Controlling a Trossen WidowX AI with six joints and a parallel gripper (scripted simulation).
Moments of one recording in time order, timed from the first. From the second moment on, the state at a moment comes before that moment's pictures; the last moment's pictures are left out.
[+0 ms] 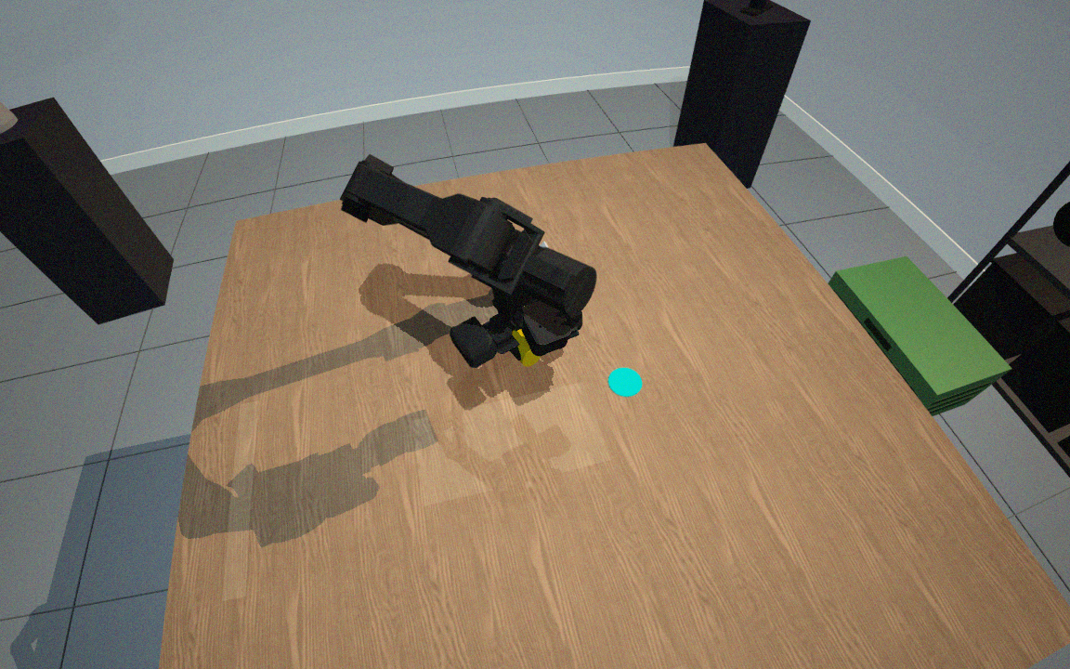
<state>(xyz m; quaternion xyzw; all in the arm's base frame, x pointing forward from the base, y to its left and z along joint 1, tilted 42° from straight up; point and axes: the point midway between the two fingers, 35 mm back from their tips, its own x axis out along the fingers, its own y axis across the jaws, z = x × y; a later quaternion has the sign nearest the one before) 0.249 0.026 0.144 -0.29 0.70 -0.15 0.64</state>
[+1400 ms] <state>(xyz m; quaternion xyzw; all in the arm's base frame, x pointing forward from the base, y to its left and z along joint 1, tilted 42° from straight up) 0.273 0.122 0.057 -0.48 0.73 0.06 0.49</state>
